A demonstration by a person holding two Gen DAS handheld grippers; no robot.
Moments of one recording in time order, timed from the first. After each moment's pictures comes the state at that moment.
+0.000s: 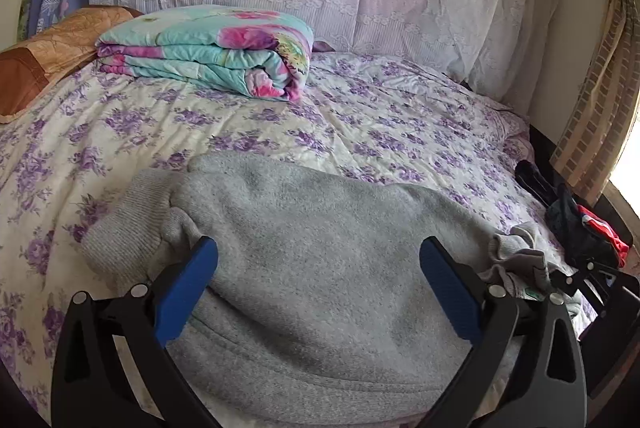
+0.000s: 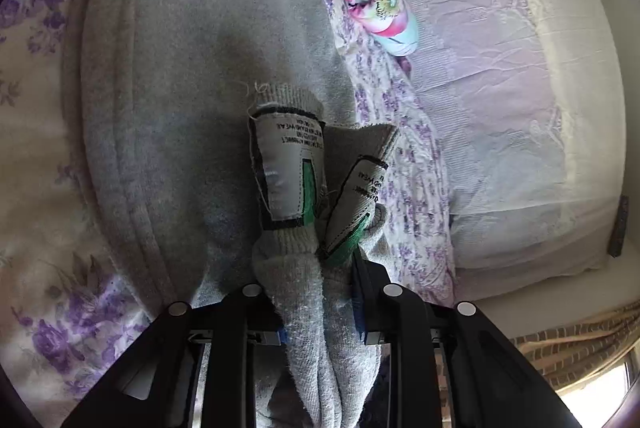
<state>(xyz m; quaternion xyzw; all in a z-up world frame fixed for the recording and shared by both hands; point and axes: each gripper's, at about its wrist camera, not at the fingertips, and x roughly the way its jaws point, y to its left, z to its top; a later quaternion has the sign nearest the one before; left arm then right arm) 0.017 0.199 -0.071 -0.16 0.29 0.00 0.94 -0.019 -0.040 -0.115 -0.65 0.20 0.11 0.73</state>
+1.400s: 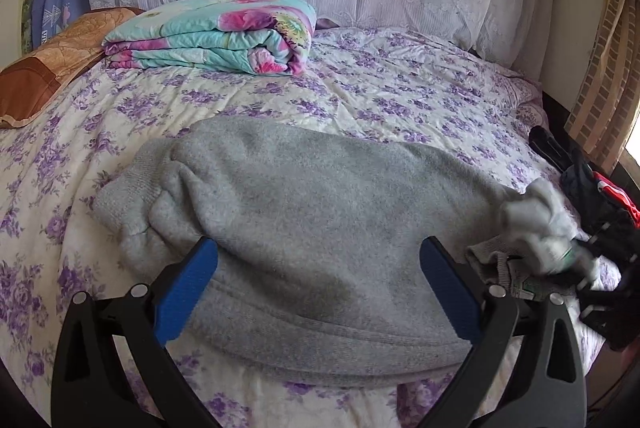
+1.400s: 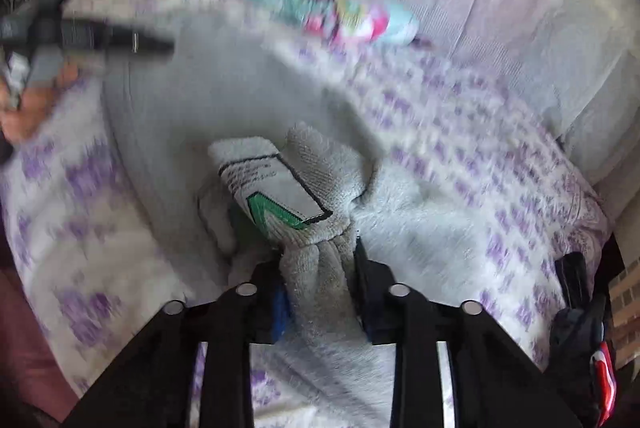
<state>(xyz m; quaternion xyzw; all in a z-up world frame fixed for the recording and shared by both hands) 0.001 0.171 -0.075 -0.12 0.33 0.02 0.94 0.004 -0.101 -0.075 -0.36 0.33 0.28 0.83</state>
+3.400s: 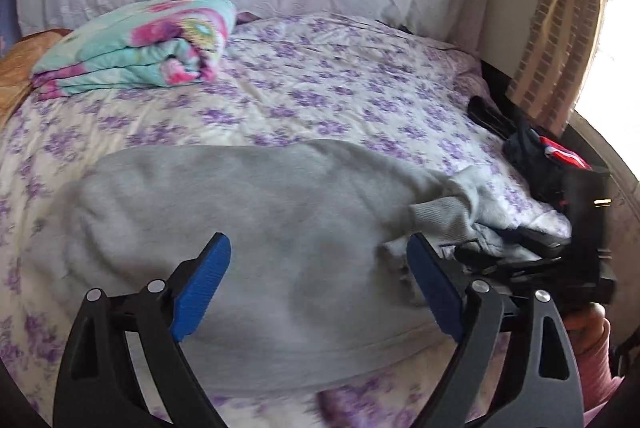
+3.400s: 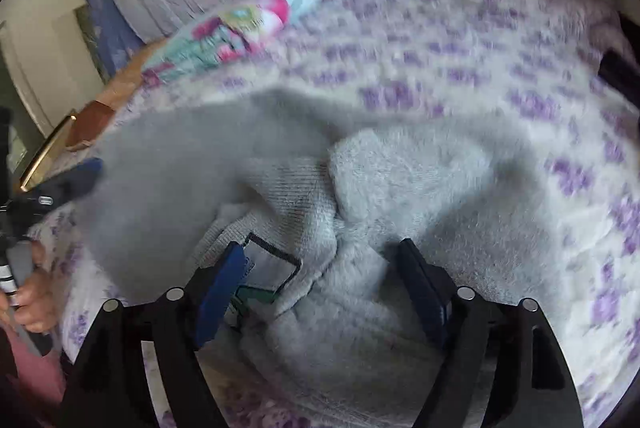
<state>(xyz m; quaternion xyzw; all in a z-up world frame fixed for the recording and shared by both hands) 0.011 0.137 -0.053 -0.08 0.35 -0.08 0.93 0.070 -0.146 -0.095 0.00 0.42 0.25 0.87</state>
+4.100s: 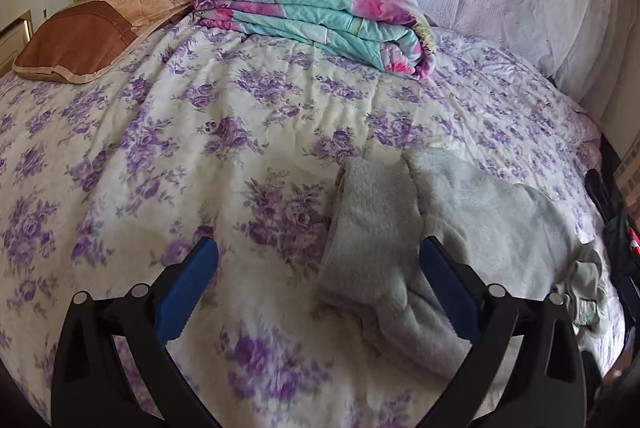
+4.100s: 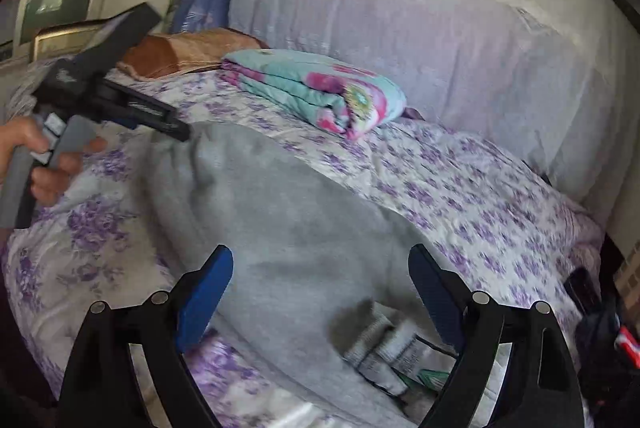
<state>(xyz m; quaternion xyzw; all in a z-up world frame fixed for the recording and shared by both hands) 0.013 0.306 -0.080 -0.17 0.39 0.12 0.90 -0.059 0.003 -0.037 -0.27 0.19 0.29 0.90</state>
